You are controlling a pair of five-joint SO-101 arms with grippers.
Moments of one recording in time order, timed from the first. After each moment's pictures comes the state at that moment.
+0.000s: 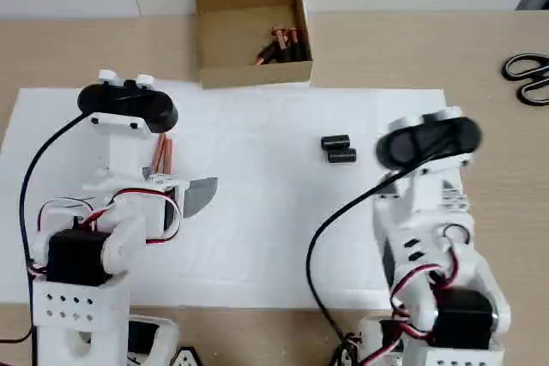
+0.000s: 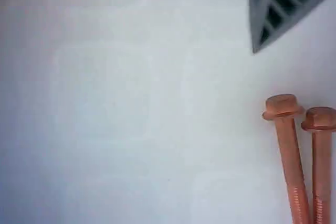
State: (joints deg) left arm 1.7 -53.1 31.7 85.2 3.2; right arm 0.1 -73.1 41.6 75.3 6.4
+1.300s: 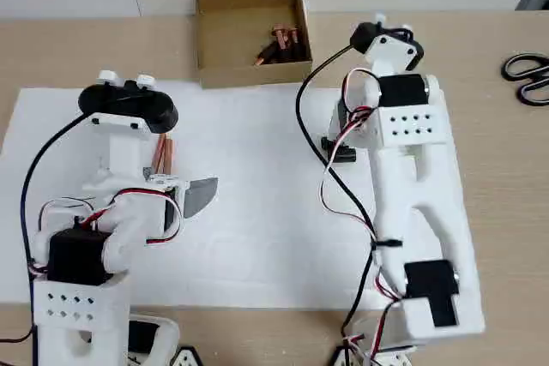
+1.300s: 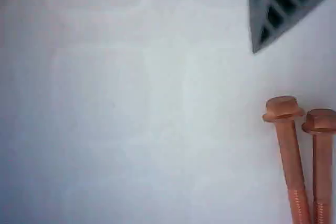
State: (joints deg) left arm 1.7 -53.1 31.8 85.2 3.2; right arm -9.1 2.5 -6.9 87.8 -20.5
